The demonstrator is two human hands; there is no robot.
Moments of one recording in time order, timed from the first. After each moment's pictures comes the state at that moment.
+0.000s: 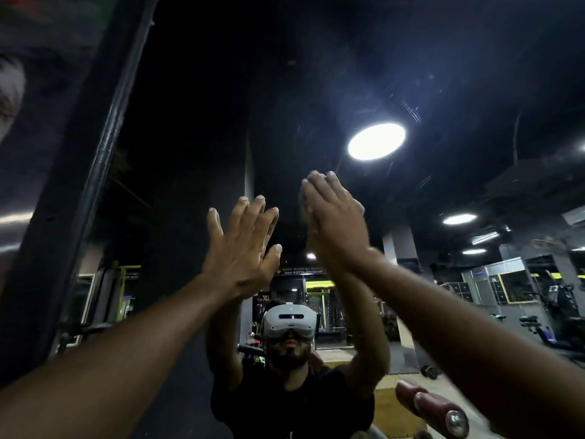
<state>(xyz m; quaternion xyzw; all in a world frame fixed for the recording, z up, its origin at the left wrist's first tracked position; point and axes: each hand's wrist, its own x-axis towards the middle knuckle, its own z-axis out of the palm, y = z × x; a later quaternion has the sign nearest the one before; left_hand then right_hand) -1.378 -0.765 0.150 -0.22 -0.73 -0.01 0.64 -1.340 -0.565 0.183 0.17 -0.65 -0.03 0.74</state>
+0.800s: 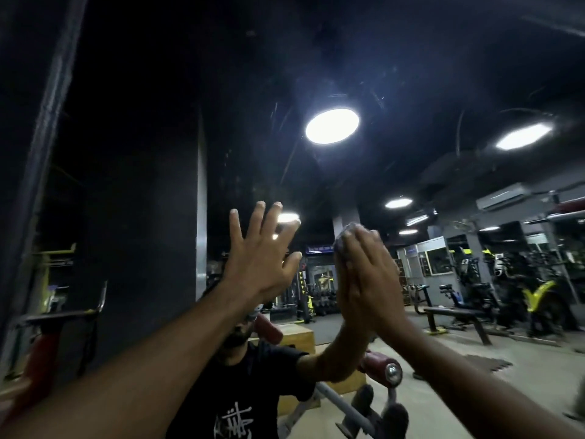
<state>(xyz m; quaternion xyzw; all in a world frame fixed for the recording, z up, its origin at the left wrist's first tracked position) -1.350 -0.720 0.106 -0.30 -0.75 -0.02 0.58 -1.326 -0.494 0.032 0.07 -0.71 0.07 0.70</state>
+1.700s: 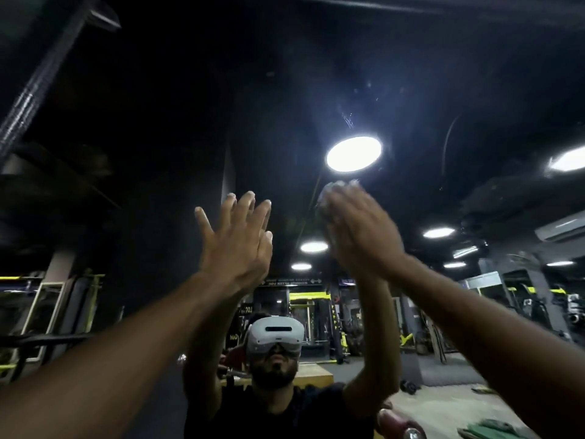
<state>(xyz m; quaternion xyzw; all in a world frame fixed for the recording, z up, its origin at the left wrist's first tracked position) -1.346 -0.614 0.155 -0.19 -0.73 -0.08 0.65 -1.315 -0.365 0.180 0.16 -0.67 -0.05 0.73</state>
